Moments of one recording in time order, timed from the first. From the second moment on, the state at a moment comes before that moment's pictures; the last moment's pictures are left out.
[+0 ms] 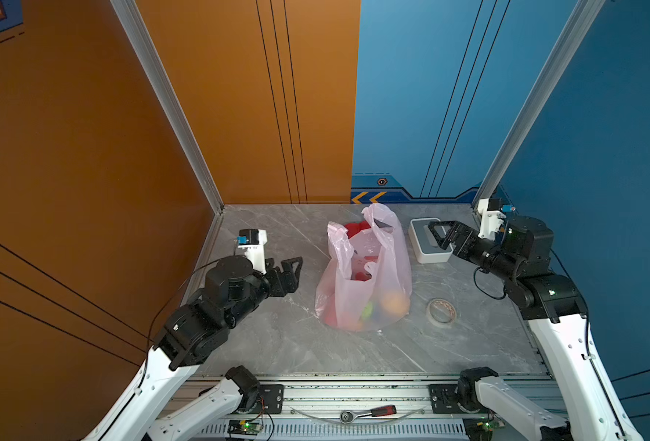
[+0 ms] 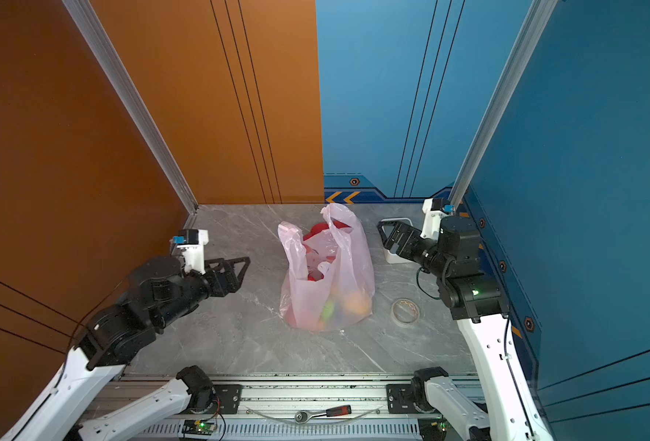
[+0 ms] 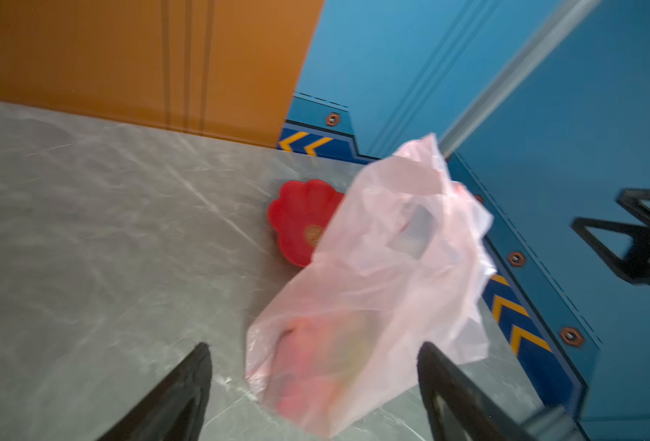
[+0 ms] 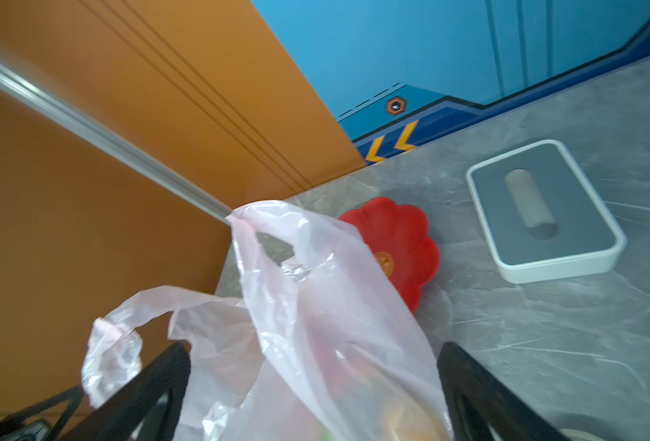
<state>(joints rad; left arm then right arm) -0.60 0.74 1.16 -0.82 -0.21 -0.55 0.13 0.96 1.28 -0.71 -0.27 0.57</state>
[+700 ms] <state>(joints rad) -0.22 0.78 0.88 -0.85 -0.29 -0.63 0.02 0.88 0.76 -0.28 0.00 0.56</state>
